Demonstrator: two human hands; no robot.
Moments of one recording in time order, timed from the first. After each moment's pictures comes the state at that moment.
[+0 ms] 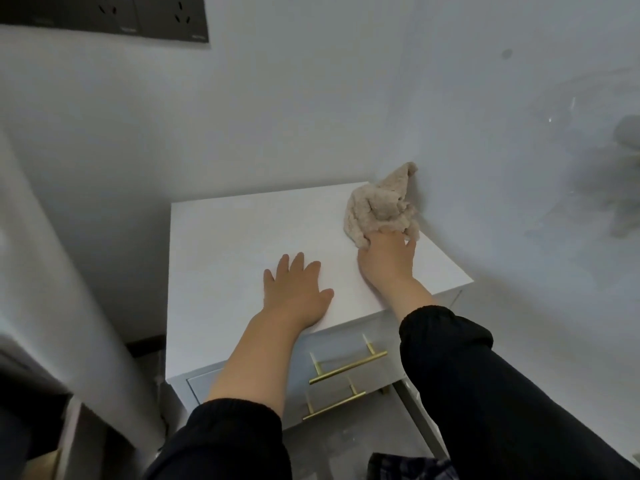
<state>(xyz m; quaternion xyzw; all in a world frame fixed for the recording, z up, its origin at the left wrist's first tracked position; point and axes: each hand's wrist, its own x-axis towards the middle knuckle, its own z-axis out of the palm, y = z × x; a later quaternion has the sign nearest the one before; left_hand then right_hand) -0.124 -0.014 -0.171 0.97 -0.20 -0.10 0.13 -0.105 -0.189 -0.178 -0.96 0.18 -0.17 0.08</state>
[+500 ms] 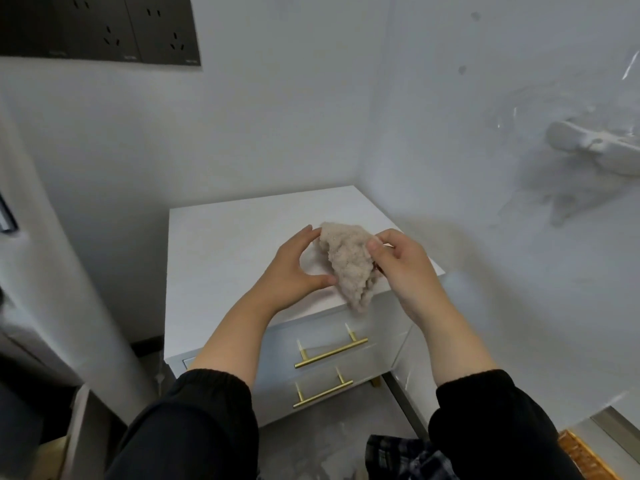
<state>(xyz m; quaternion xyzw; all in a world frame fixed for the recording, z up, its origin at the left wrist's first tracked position) -0.154 -0.008 -0.133 0.81 -0.26 -0.07 0.52 -0.230 -0.174 -0.104 -0.79 0.08 -0.17 0.59</state>
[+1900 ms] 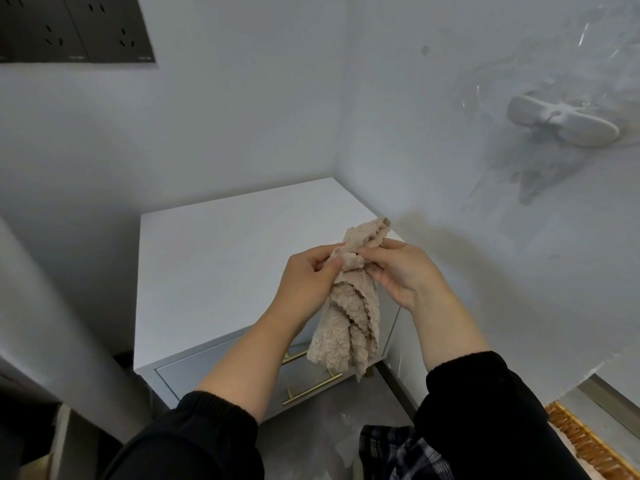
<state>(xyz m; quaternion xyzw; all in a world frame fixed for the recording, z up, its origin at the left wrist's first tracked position) -0.196 -0.065 -0.134 0.71 -0.18 -0.11 0.67 -0.237 -0.199 -0.103 -0.50 0.19 -0.10 0.84</state>
